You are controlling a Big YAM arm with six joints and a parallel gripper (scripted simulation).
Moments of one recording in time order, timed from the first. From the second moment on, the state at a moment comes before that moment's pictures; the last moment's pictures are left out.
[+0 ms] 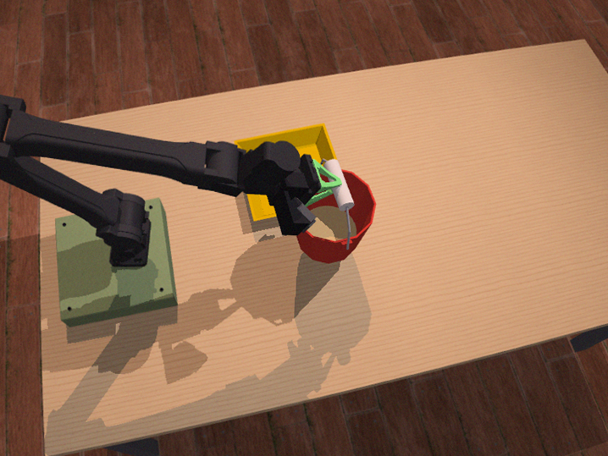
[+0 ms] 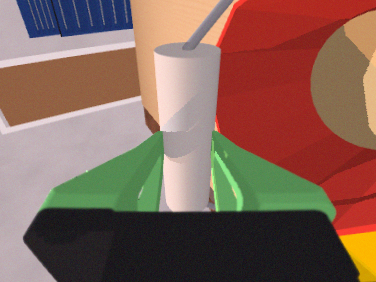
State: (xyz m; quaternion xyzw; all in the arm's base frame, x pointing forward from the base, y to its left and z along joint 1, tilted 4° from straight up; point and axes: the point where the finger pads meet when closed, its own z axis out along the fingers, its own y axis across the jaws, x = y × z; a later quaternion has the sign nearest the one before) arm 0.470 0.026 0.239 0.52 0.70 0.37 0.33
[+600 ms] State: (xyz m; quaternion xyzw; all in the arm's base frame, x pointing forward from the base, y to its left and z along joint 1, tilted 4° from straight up) arm 0.464 0.057 0.236 0.50 0.72 0.38 0.31
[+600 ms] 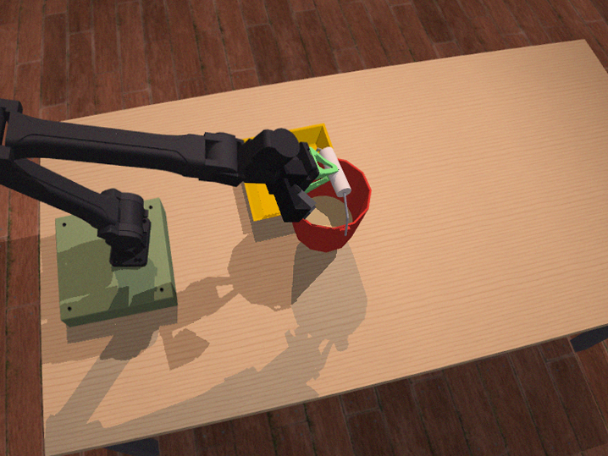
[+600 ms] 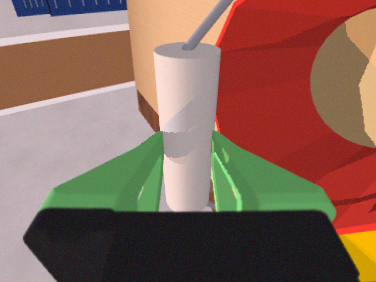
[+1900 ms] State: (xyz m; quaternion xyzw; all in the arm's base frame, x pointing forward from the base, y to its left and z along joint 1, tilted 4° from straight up) arm 0.446 0.121 0.231 0.45 0.75 0.39 0.28
